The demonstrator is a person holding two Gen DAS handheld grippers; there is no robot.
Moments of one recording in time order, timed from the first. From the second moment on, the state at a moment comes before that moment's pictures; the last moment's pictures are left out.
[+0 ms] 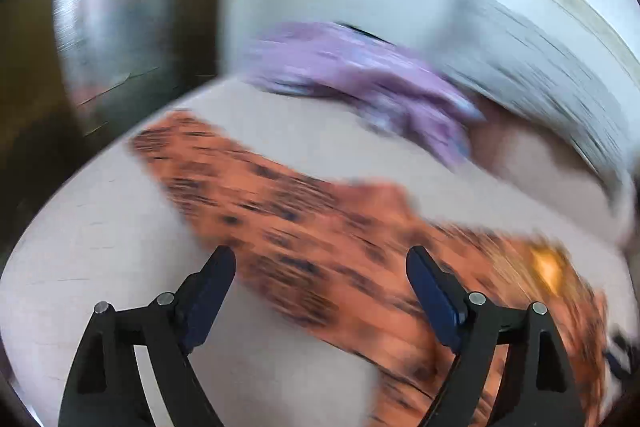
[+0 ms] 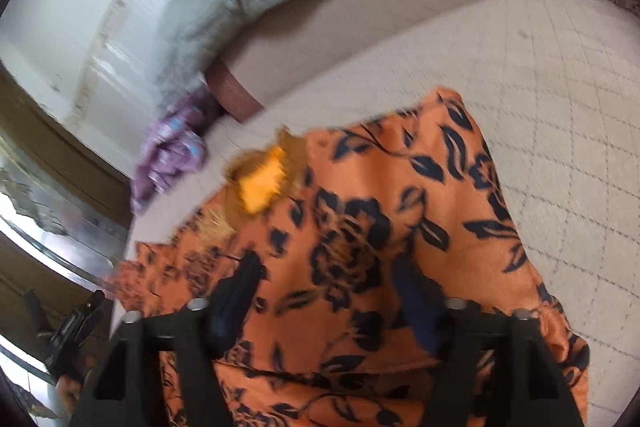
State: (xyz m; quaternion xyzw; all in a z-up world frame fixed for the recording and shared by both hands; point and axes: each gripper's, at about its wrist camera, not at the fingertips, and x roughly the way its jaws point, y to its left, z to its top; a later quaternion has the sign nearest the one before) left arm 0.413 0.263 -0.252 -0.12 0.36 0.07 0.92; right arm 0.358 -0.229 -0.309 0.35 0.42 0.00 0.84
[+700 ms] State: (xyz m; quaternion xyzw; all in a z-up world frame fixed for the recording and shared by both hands) left arm 0.510 0.391 -0.315 -0.32 0.38 0.14 0.86; right arm 0.372 -0.213 -0.325 0.33 0.43 0.00 0.84
